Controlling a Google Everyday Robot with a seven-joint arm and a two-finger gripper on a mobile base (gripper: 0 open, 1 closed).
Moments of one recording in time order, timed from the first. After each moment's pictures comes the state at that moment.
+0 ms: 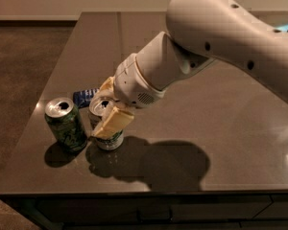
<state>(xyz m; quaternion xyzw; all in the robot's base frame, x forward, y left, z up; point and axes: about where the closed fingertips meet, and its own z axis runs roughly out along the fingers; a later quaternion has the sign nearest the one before) 0.436 0.088 0.902 -0.72 0.57 0.24 0.30</state>
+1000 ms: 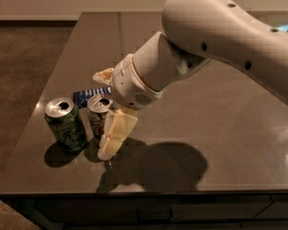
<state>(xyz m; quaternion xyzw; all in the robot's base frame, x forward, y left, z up) 0.432 0.092 0.905 -0.73 0.57 0.24 0.30</state>
